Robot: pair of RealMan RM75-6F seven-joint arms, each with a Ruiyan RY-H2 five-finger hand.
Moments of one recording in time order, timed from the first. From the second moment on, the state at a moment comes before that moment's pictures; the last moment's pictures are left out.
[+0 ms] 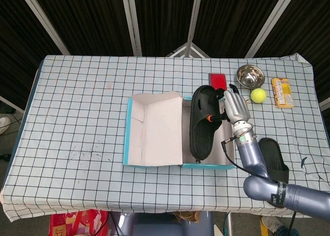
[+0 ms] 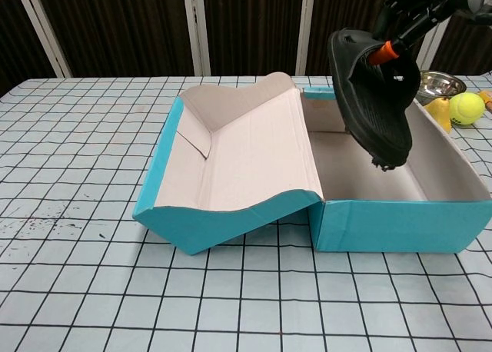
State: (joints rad) left arm 0.05 -0.97 -0.23 -1.51 1.20 1.55 -0.20; right arm 0.84 -1.27 0.36 -1.74 -0.58 1.08 -0.21
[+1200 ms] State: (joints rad) left arm 0.04 -0.98 -0.23 -1.51 1.20 1.54 -0.17; right arm 0.71 -1.47 0.35 -1.46 -1.02 1.17 0.19
